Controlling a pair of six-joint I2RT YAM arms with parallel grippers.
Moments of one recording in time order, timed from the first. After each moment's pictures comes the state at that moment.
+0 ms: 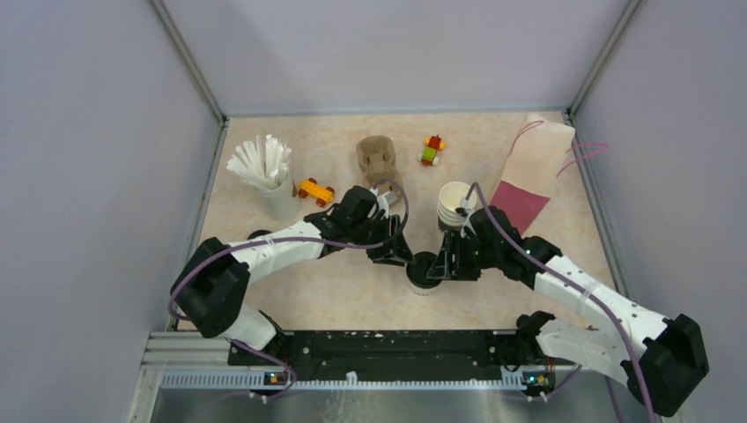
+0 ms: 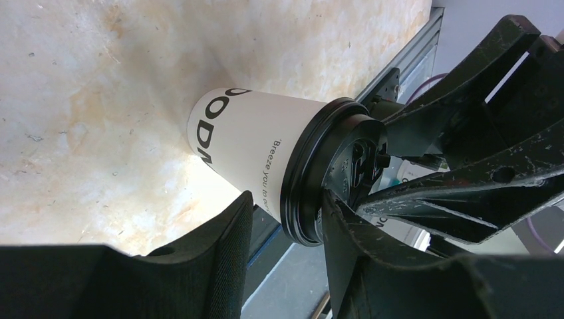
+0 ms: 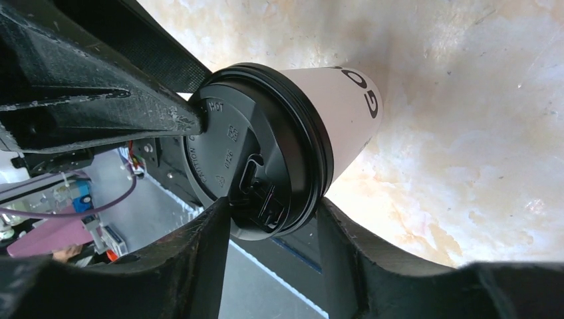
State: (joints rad) left arm -0.75 1.49 0.88 -0.15 0.56 -0.84; right arm 0.67 0.95 0.67 -0.57 -0.31 0.74
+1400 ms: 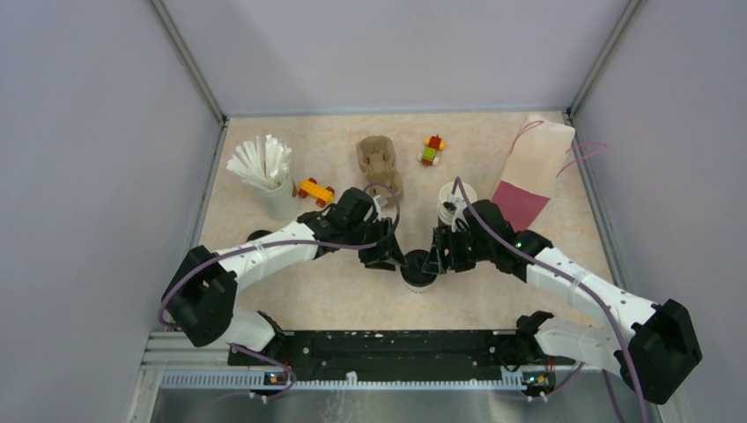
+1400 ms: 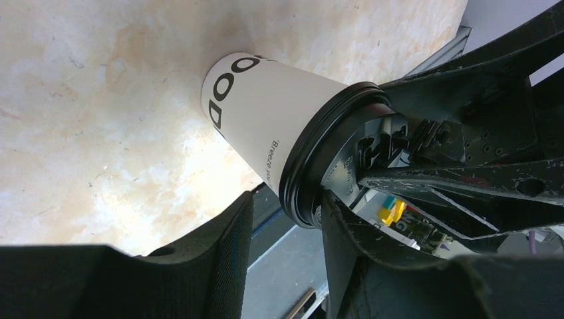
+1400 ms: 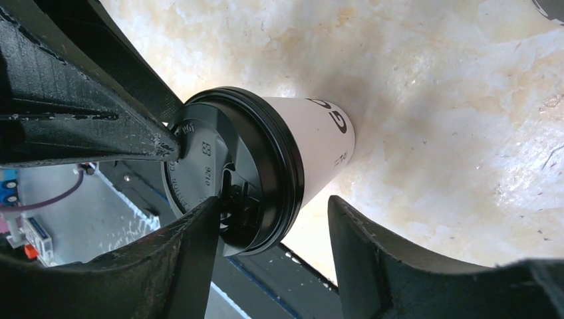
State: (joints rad) left arm -0.76 1.43 0.90 -0.34 0.48 -0.90; right arm 0.66 1.03 0.69 -0.48 -0.29 0.53
